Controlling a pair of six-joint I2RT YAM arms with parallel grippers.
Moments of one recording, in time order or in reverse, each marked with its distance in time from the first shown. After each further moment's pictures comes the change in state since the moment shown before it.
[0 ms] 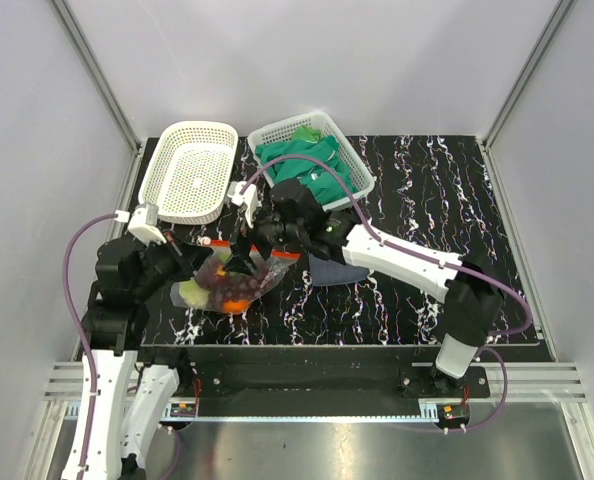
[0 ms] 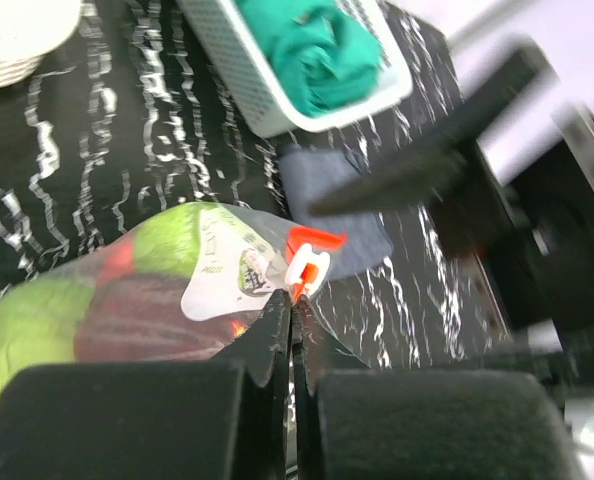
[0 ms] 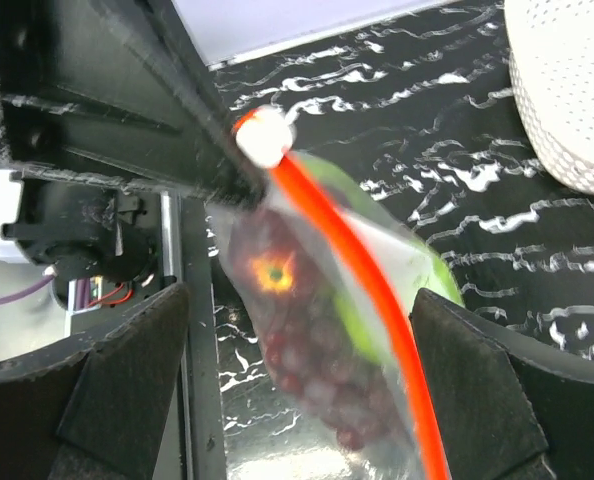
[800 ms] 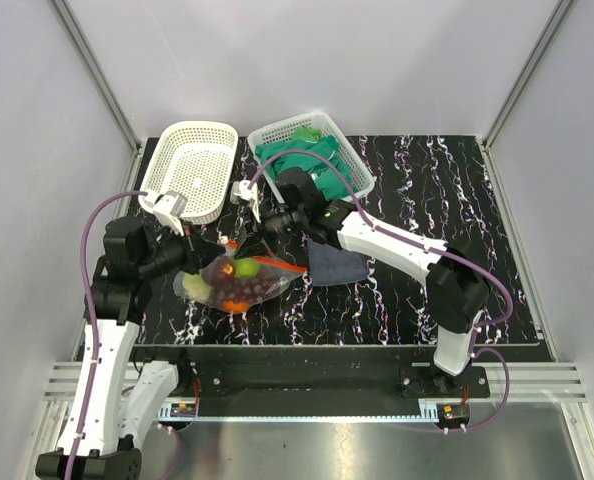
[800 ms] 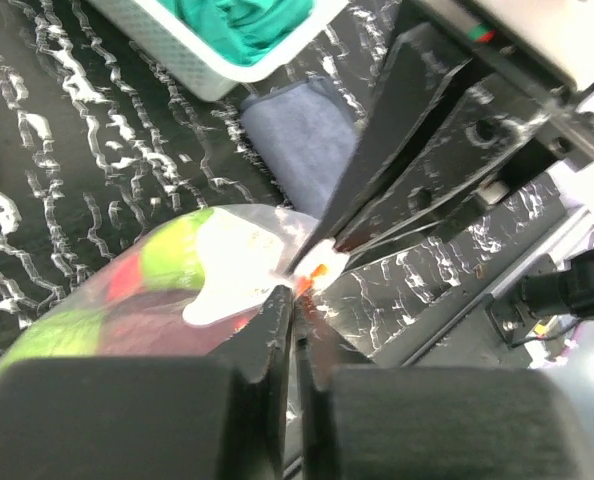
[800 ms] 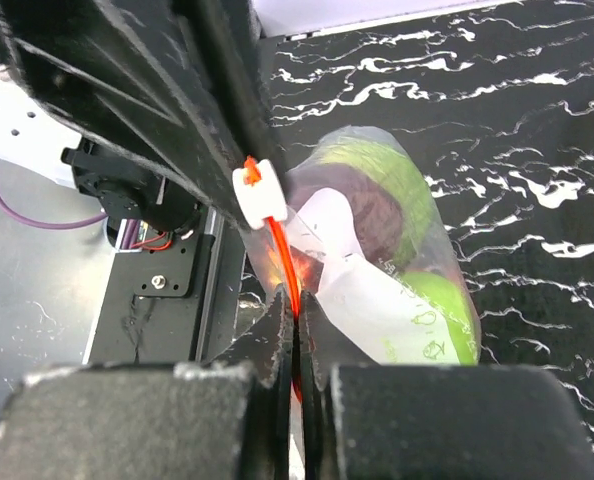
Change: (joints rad) left arm 0.000 0.164 0.062 0.007 0.259 0.327; right arm -0.111 0.111 0.051 -0.012 -0.376 -0.092
